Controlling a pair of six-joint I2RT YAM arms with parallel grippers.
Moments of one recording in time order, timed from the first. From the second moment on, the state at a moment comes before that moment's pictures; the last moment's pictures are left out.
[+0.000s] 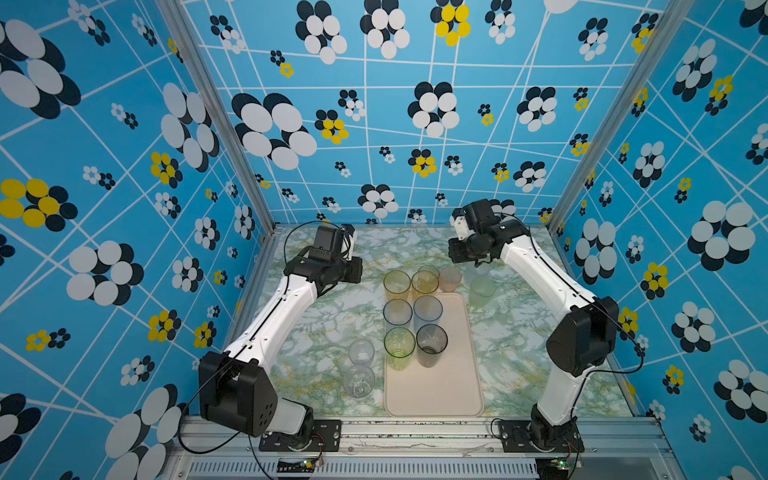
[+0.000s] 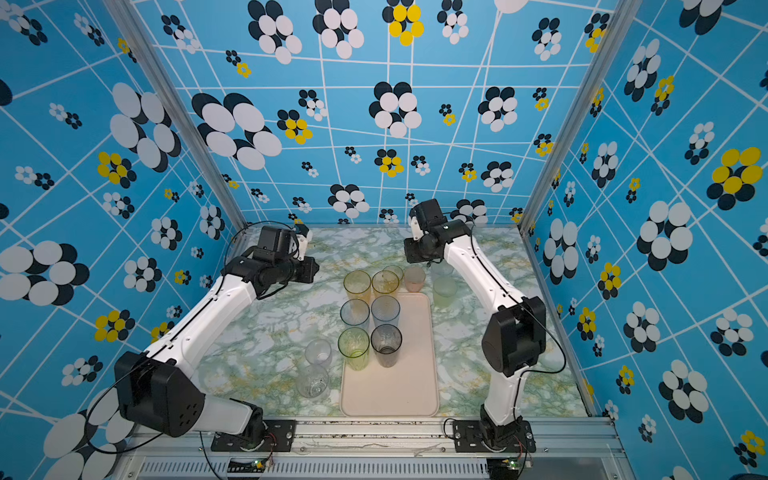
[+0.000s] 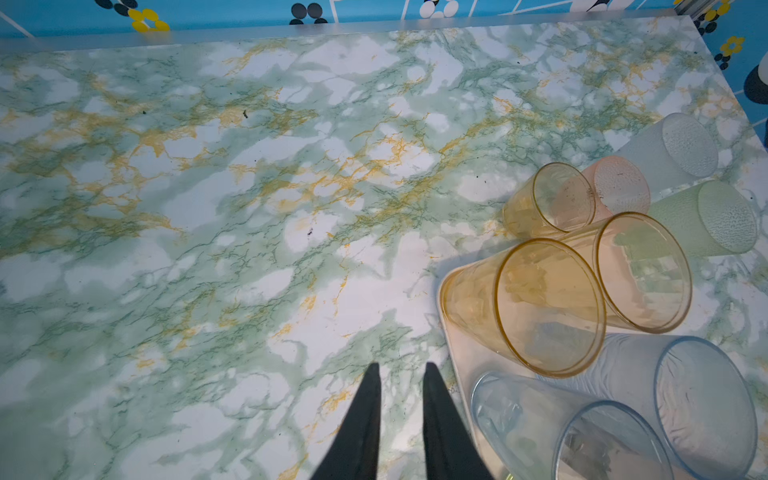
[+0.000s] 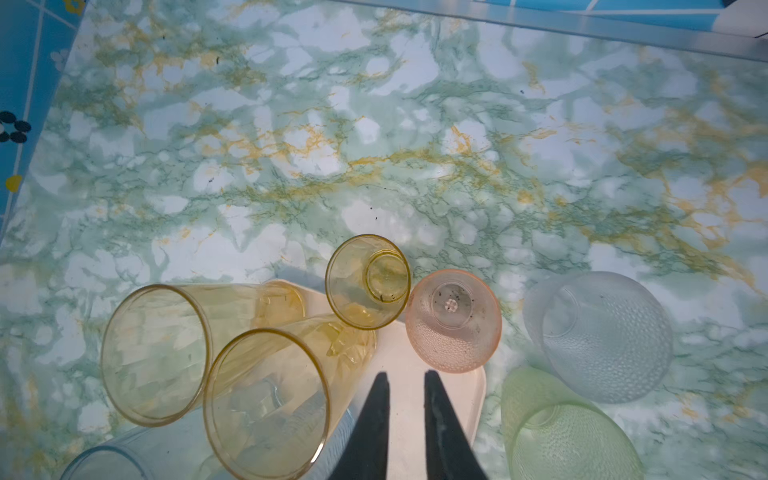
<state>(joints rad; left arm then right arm) -0.28 1.45 1.30 -0.66 0.14 -0.13 0.40 1.90 1.86 -0.93 -0.08 0.13</state>
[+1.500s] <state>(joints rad) -0.27 1.50 1.34 -0.66 0.14 -0.13 0.40 2.49 2.49 -1.29 -0.12 -0.08</state>
